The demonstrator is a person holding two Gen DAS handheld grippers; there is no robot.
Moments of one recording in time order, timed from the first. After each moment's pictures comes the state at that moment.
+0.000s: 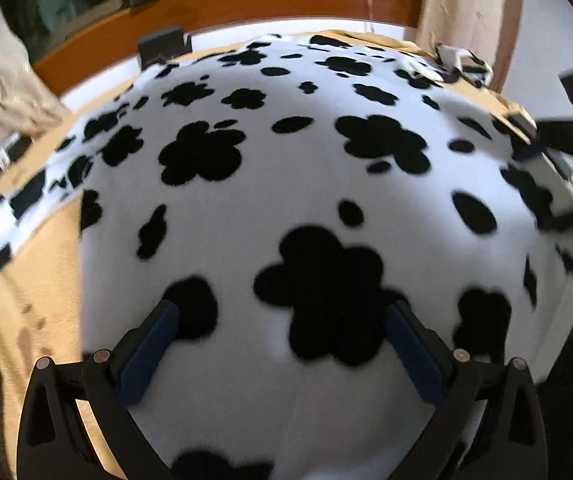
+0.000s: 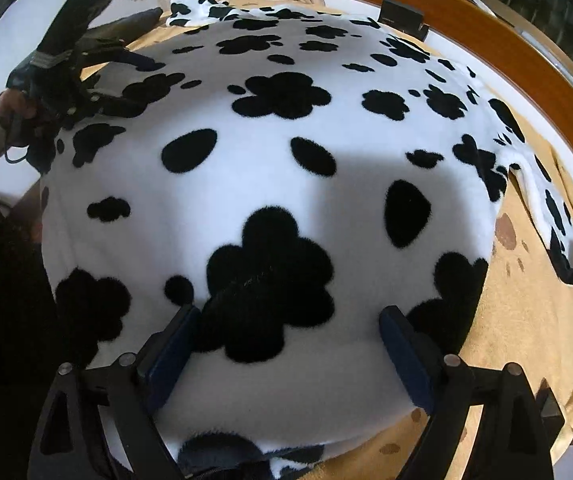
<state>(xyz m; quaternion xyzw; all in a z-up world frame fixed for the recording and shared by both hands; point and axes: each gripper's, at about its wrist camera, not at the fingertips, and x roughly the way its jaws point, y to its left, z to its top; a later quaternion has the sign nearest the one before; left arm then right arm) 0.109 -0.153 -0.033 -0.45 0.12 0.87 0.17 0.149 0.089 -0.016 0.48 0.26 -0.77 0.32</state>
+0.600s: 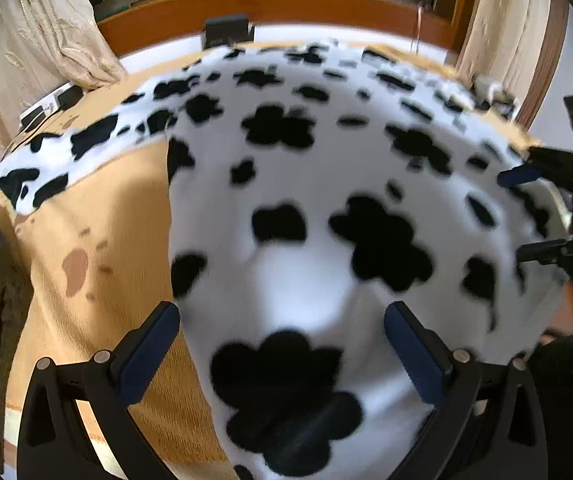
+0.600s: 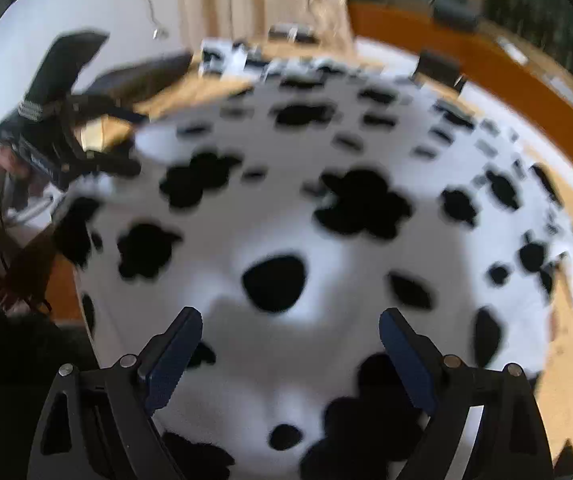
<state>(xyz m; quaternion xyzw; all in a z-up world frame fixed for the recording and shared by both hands) 0.135 -0.202 -0.025 -0.48 0.06 0.87 0.10 0.155 0.013 -0.016 0.44 0.22 -0.79 0.37</state>
